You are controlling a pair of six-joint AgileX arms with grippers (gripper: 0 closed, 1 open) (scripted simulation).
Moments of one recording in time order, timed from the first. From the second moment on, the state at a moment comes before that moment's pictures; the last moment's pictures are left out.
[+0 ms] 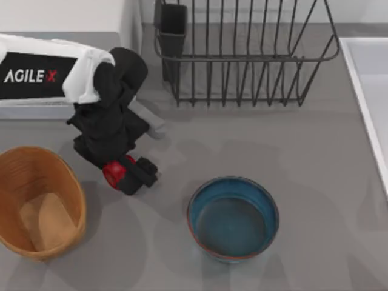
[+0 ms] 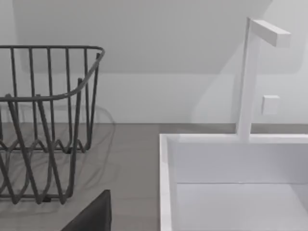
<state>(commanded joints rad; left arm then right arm) -0.41 2.07 1.31 -0.77 -0.06 0.35 0.00 0.00 0.00 0.00 0.00 0.00</state>
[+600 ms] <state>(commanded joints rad) -0.42 2.05 1.32 -0.79 -0.03 0.34 0.00 0.00 0.00 0.00 0.00 0.00</state>
